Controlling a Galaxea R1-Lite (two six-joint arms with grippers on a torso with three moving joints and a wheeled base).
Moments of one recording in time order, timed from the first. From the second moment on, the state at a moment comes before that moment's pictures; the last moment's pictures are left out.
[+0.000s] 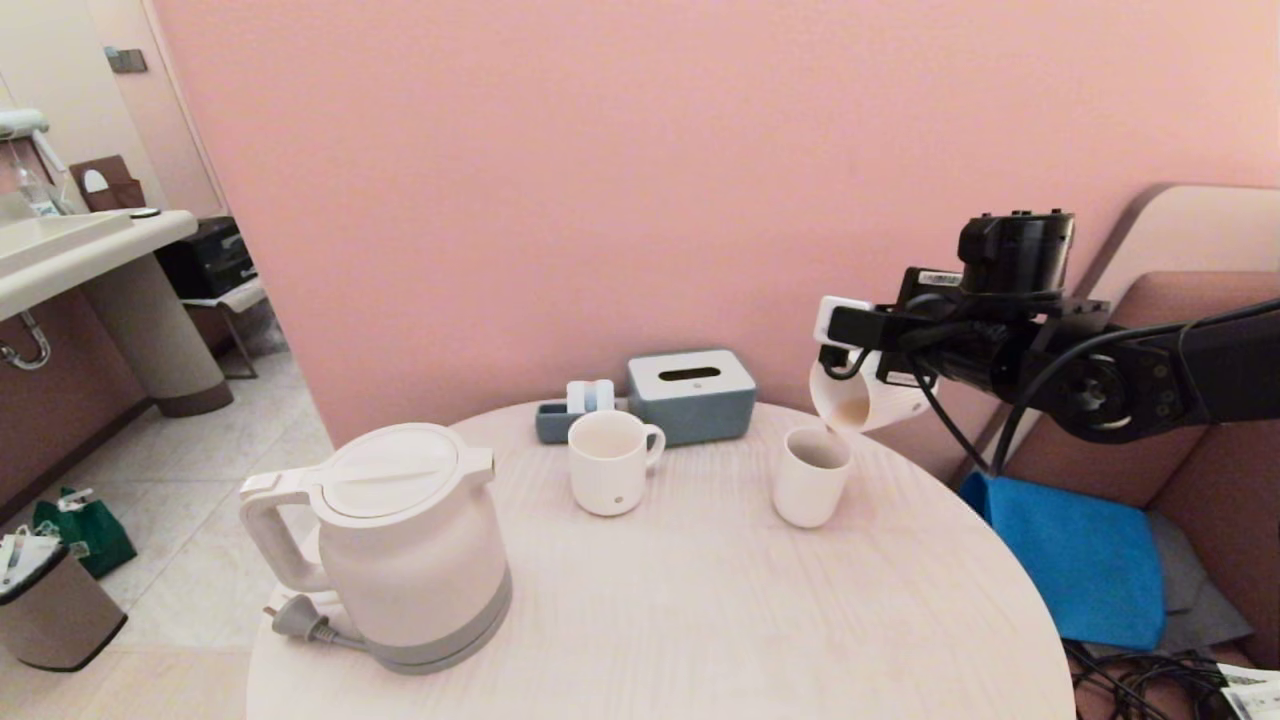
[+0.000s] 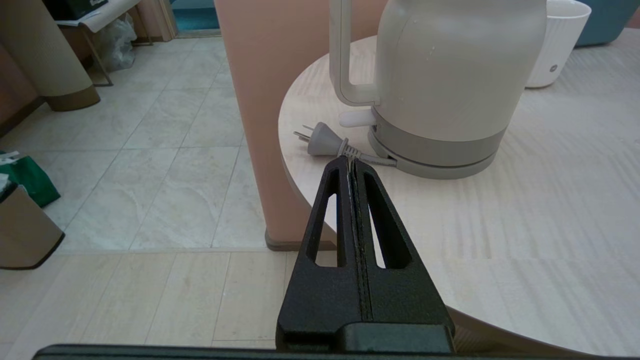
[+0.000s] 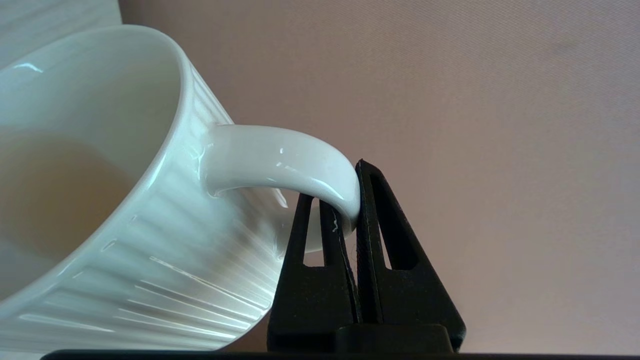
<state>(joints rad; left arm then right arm) 0.00 0.00 0.00 0.01 0.00 0.00 0.24 1.92 -1.26 -0.45 -0.25 -1.36</state>
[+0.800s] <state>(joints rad) 0.00 0.00 0.00 0.01 0.00 0.00 0.26 1.92 -1.26 -0.45 -0.26 -1.32</state>
